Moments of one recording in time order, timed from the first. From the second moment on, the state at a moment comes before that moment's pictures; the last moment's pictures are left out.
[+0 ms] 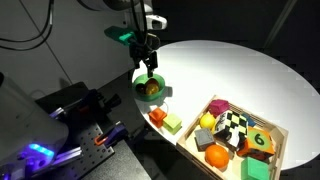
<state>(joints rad) 0.03 -0.05 -0.04 -2.68 -0.18 2.51 0.17</state>
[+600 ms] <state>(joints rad) 0.03 -0.25 -0.02 -2.75 -0.10 2.46 0.13</state>
